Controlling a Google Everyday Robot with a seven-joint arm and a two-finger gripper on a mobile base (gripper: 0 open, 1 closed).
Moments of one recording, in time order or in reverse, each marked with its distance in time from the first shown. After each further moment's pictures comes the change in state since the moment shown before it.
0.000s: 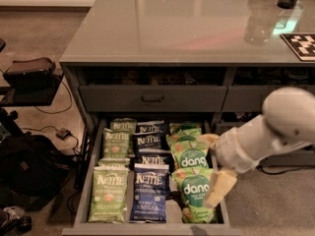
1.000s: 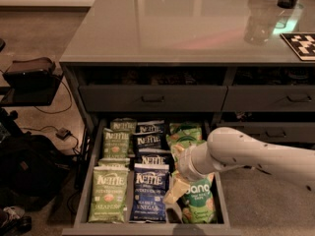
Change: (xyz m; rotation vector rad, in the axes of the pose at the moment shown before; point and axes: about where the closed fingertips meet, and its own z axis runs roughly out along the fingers) arm 0.010 -0.054 0.152 0.136 -0.012 0.047
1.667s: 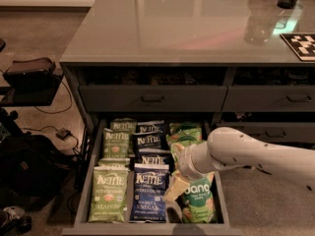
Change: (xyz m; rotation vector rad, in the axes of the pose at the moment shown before) arm -0.003 -0.007 0.002 0.026 -0.007 -0.001
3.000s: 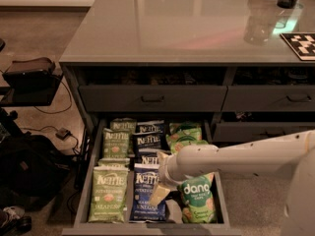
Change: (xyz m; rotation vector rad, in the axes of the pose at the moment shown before) arm 0.016 -0.008 0.103 0.043 0.081 -0.046
